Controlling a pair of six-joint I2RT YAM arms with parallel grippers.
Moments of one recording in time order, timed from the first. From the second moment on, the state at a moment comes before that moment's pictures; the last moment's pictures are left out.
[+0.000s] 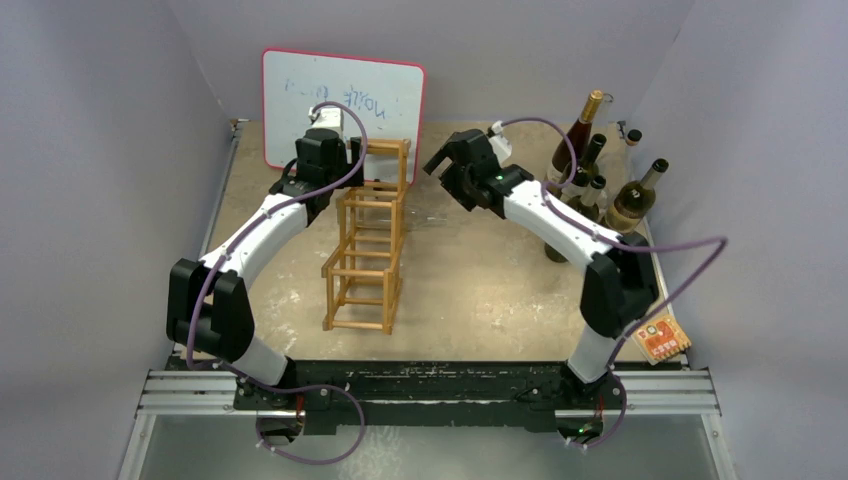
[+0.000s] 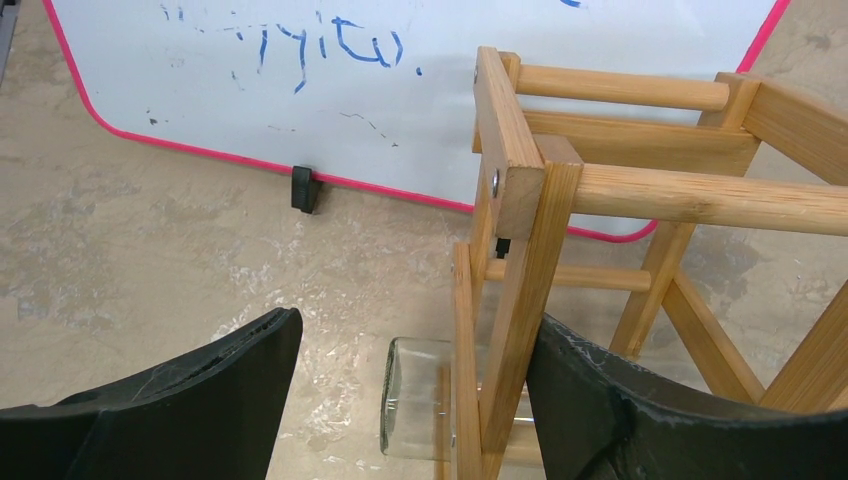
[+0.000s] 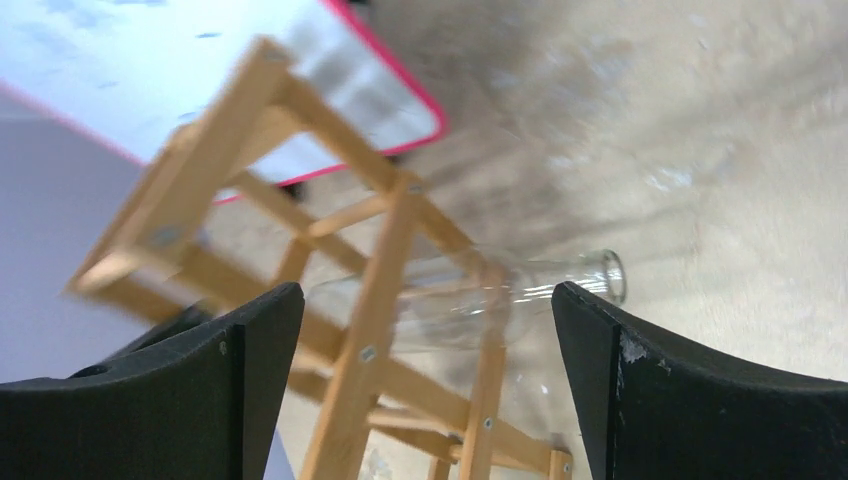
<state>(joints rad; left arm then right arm) -0.31 1.55 1.22 -0.19 -0.28 -0.20 0.60 1.68 1.44 -0.36 0.27 1.09</state>
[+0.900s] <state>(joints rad) -0.30 1.54 1.22 -0.19 -0.27 -0.20 0.62 1.98 1.47 -0.51 0.17 1.68</state>
